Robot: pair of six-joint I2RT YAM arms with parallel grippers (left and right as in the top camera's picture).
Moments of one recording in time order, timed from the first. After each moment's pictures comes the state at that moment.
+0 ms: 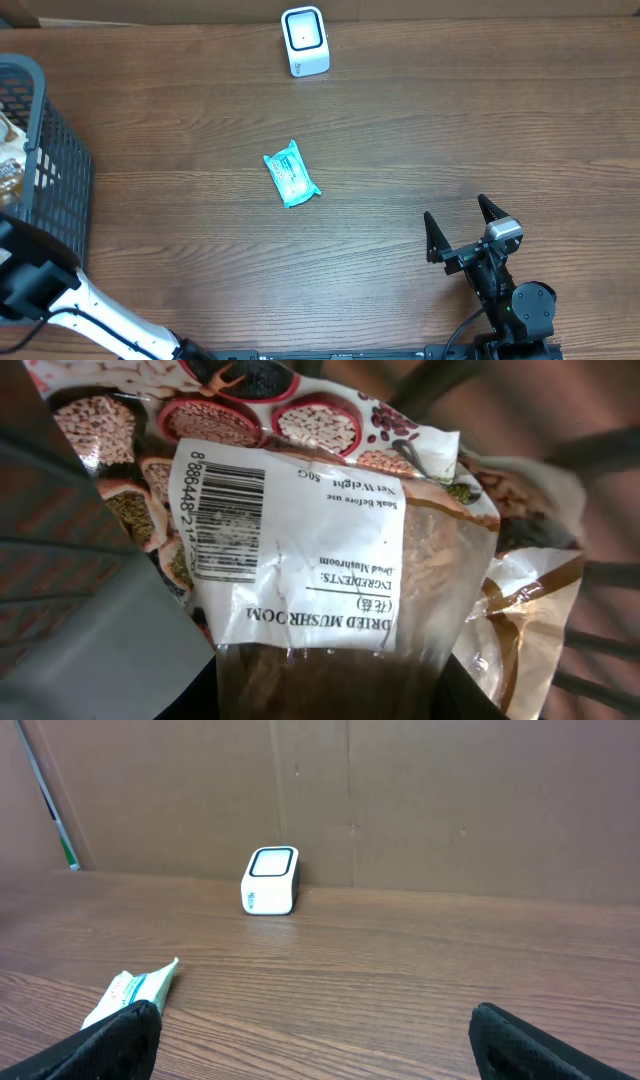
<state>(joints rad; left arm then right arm) 0.81 2.22 2.28 -1.12 0.14 -0.13 0.13 0.01 0.02 -0.02 -0.20 0.07</state>
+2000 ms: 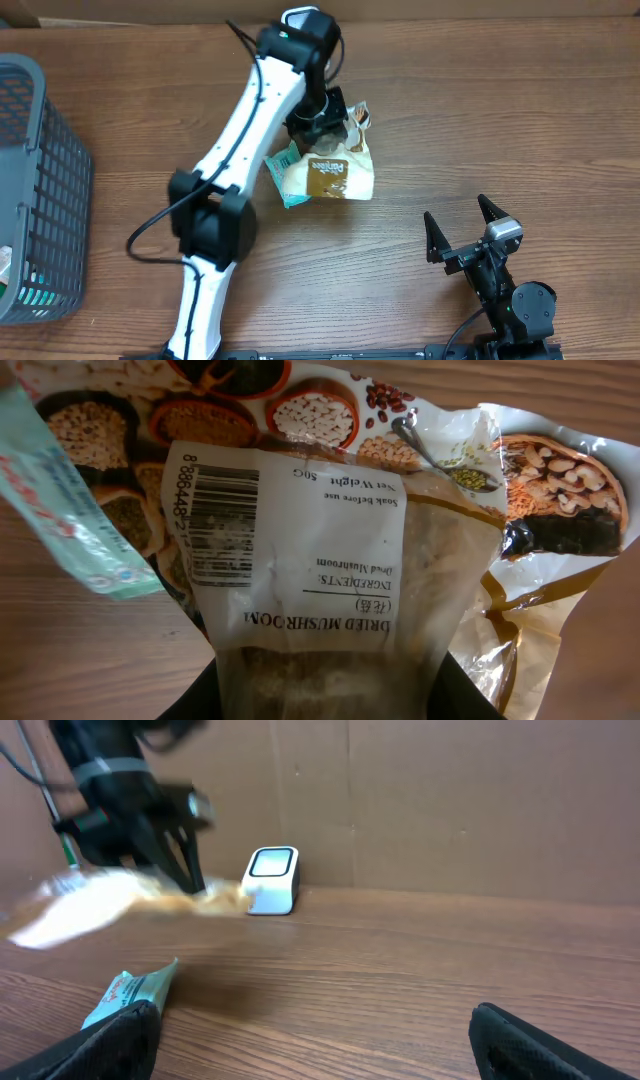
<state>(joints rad) -0.45 2.32 2.32 -1.50 0.28 -0.70 0.13 0.01 0.02 -0.02 -0.20 0.07</state>
